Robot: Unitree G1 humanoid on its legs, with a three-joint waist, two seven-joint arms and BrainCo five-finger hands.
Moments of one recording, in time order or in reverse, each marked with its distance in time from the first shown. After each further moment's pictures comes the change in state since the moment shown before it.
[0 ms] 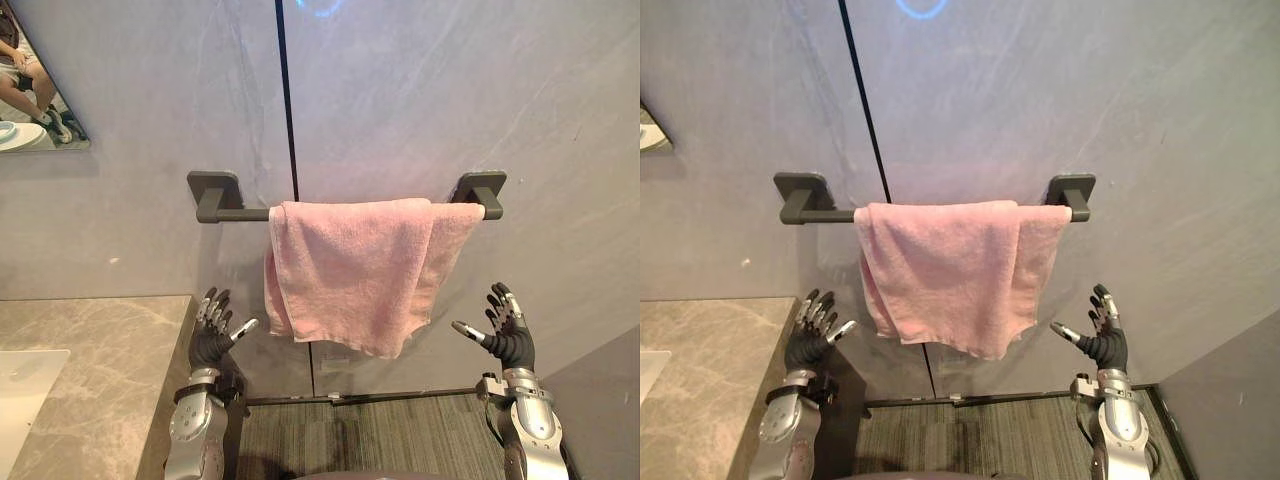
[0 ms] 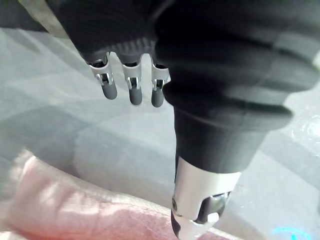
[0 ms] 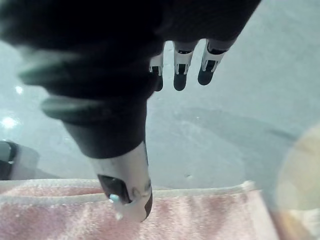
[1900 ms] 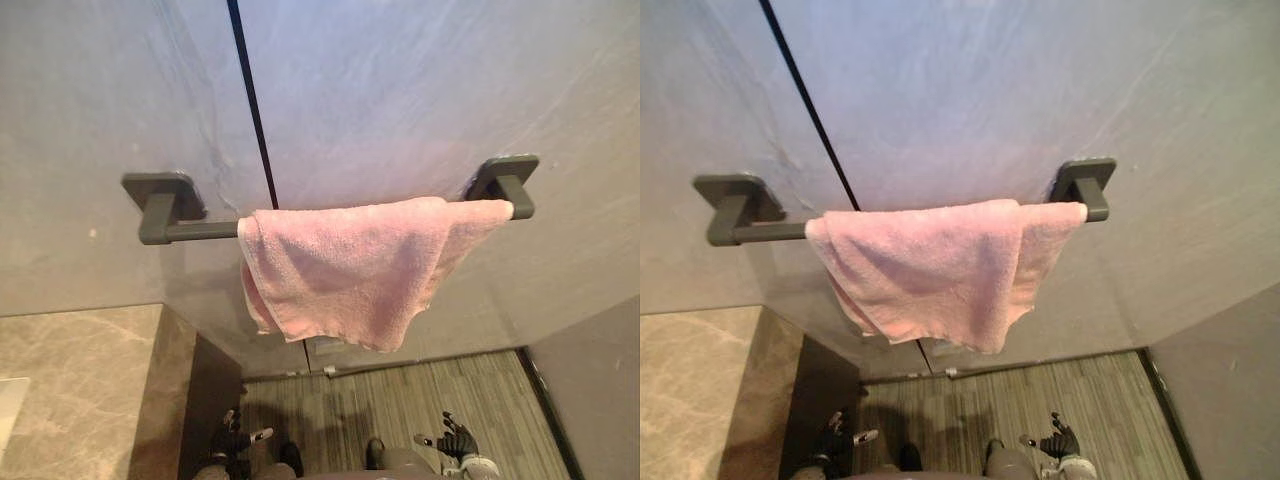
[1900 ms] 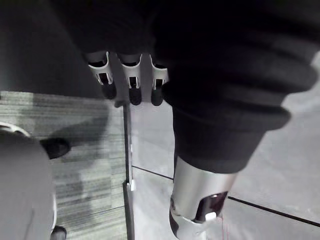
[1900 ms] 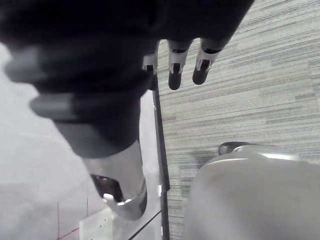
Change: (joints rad) left arm -0.131 0.028 -0.025 0.798 0.313 0.059 0.050; right arm -0.152 0.008 0.104 0.890 -0.134 0.088 -0.064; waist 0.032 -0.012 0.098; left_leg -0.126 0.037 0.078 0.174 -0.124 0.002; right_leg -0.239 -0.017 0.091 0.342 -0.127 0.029
